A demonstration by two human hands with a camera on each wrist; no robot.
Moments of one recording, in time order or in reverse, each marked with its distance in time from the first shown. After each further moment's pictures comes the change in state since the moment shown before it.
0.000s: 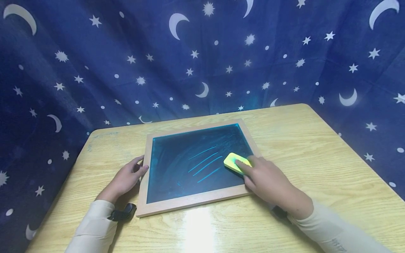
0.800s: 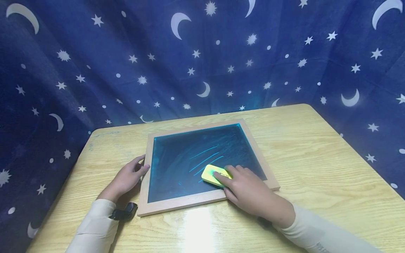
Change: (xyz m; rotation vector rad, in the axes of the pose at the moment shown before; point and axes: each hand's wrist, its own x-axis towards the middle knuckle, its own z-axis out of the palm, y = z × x) left_hand -0.001 -0.001 -0.001 -0.011 -0.004 0.008; right_hand 0.009 -0.047 0.009 0.019 -0.030 -0.169
